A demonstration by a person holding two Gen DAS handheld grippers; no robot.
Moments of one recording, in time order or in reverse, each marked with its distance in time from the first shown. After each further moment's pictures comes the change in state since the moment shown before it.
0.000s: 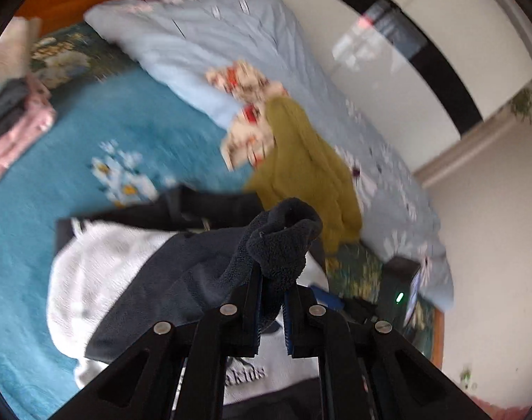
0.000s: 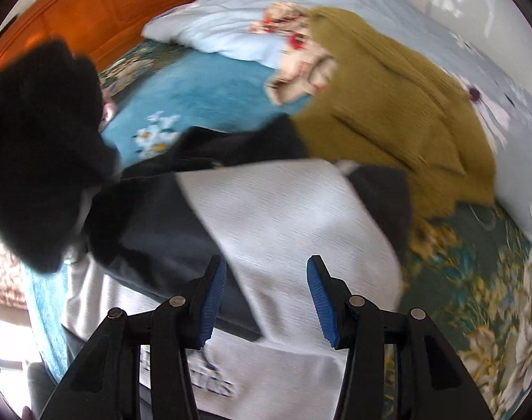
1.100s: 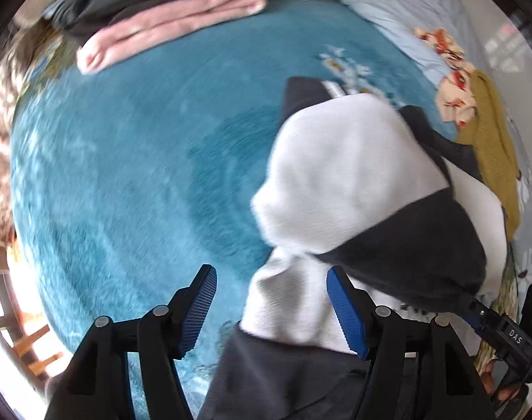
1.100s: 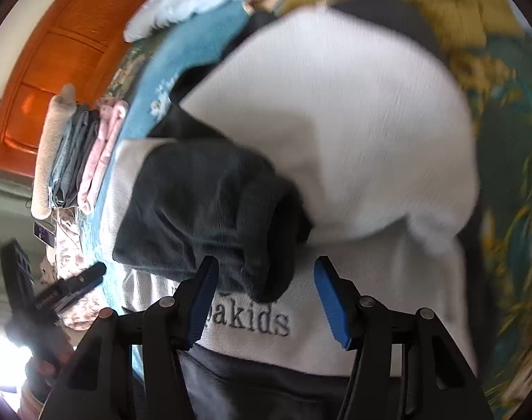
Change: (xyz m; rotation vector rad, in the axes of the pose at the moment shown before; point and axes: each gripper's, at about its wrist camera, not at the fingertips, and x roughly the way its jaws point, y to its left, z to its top) left arm -0.012 0.147 -0.113 -0.371 0.092 0.516; right arm 0.039 -0.013 -0.062 0.322 0.212 0.335
